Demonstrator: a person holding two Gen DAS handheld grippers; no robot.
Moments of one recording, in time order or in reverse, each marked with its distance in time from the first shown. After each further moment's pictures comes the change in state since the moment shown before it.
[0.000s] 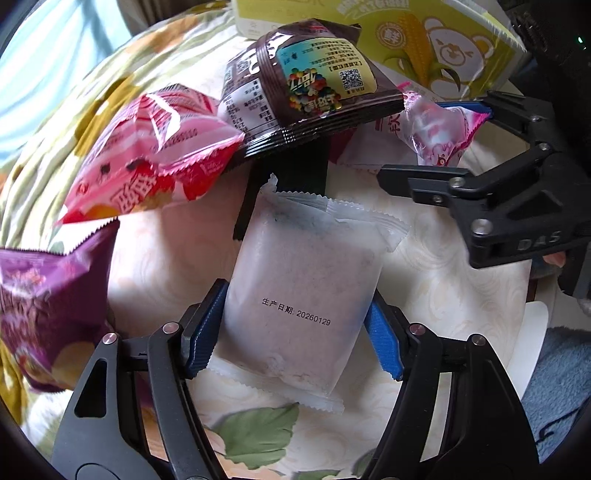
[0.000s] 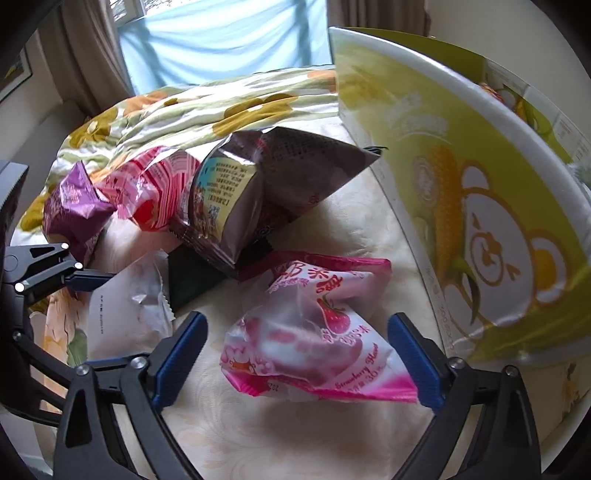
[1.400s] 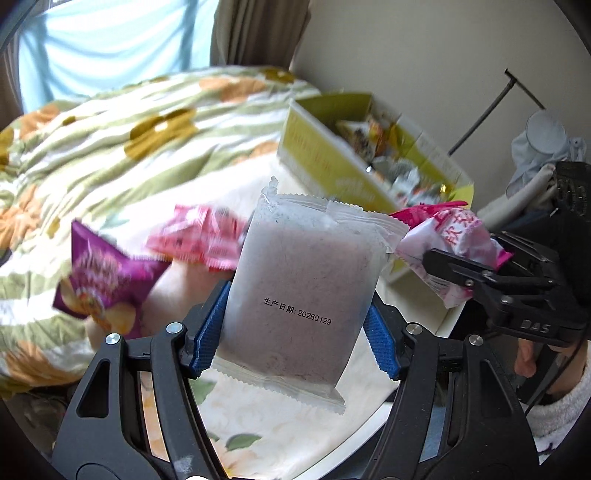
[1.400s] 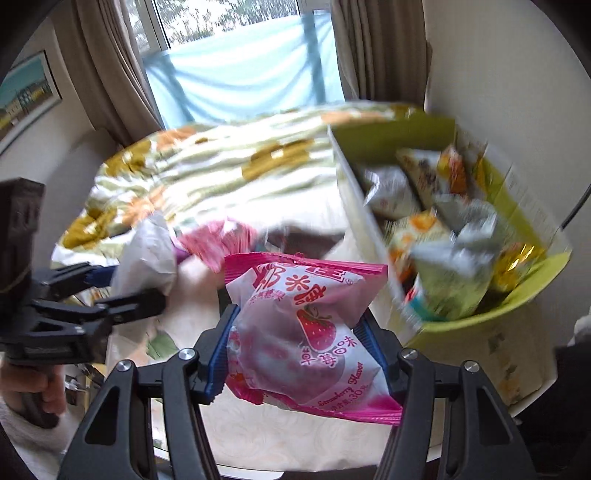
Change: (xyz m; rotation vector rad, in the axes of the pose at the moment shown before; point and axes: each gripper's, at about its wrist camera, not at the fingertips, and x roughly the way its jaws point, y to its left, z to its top) left arm -0.154 -0.022 0.026 -0.395 -0.329 -0.054; right arm -0.140 -0.020 0.020 0.007 -0.126 0.104
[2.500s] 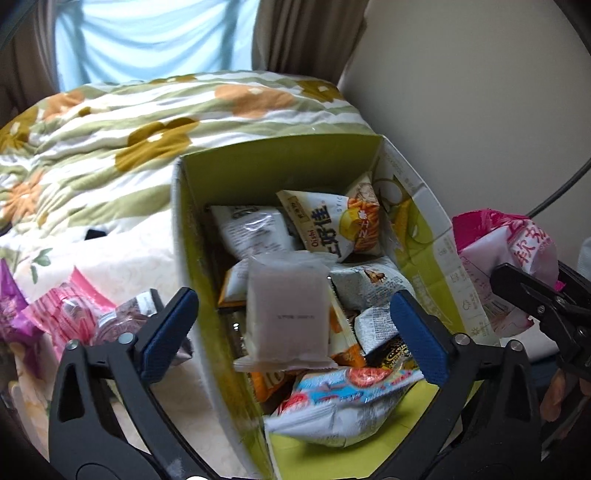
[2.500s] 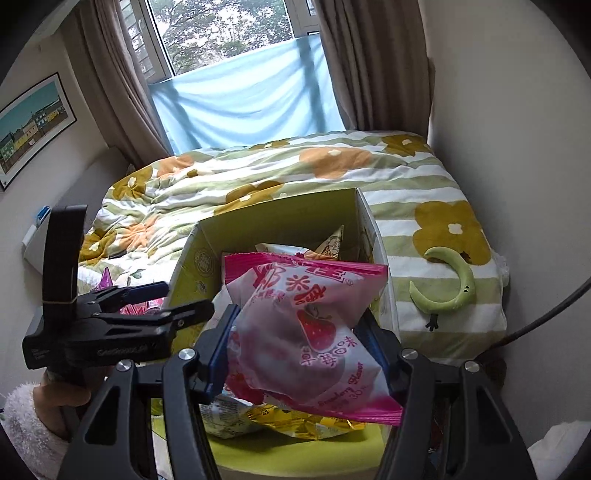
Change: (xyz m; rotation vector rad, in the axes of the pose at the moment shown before) left arm 0.171 -0.156 0.153 -0.245 -0.046 0.214; right arm -0.002 -0.239 0.123 -0.090 -0.028 0.138
